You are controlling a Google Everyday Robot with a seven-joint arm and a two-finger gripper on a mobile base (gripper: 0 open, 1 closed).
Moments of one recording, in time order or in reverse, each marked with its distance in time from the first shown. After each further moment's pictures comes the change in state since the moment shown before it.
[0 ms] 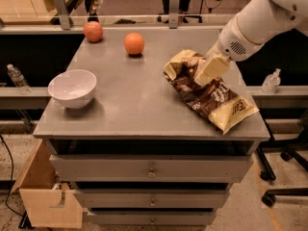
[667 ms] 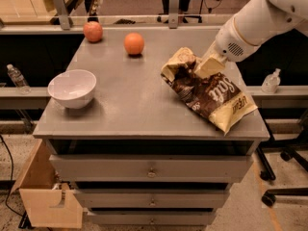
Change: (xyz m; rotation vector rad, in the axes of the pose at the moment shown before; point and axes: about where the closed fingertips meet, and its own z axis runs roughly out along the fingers) arm -0.011 0.007 0.006 -0.029 -0.036 -0.025
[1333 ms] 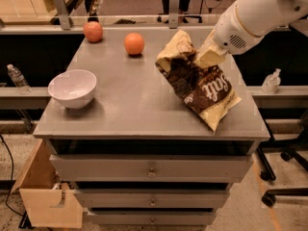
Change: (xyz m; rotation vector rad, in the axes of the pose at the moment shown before) arm -0.023 0.012 -0.030 0.039 -0.034 -0.092
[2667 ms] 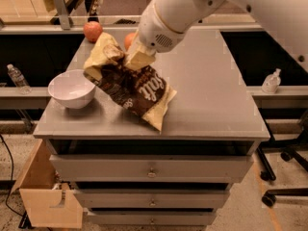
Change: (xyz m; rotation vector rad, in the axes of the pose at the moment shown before) arm -0.140 0.077 0.056 -0.179 -0.141 -0.280
